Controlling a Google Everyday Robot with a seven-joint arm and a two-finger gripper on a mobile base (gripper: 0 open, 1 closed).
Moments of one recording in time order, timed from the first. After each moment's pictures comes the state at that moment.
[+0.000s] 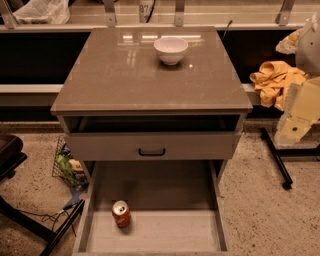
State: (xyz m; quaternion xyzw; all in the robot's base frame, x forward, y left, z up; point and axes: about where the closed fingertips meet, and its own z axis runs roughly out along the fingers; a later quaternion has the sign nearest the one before) arm 0.438 -0.213 0.989 -0.60 0.78 -0.05 0.18
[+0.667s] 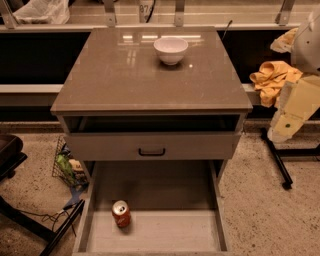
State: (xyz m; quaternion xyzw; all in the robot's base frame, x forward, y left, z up) arm 0.448 -0.208 0.987 -0.60 0.77 -0.03 0.20
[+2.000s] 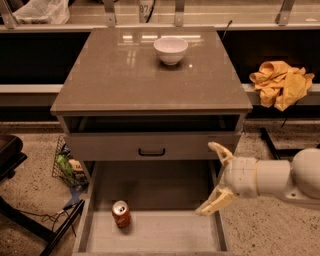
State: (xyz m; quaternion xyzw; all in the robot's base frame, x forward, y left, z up) arm 0.447 -0.118 0.719 -0.55 0.66 0.23 0.45
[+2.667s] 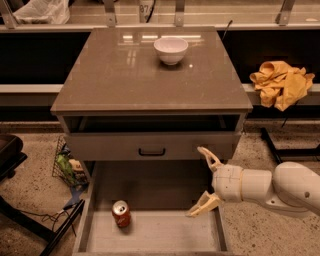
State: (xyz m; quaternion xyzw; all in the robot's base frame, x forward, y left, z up) arm 0.462 -0.094 0.677 -0.57 0.62 0.22 0.50
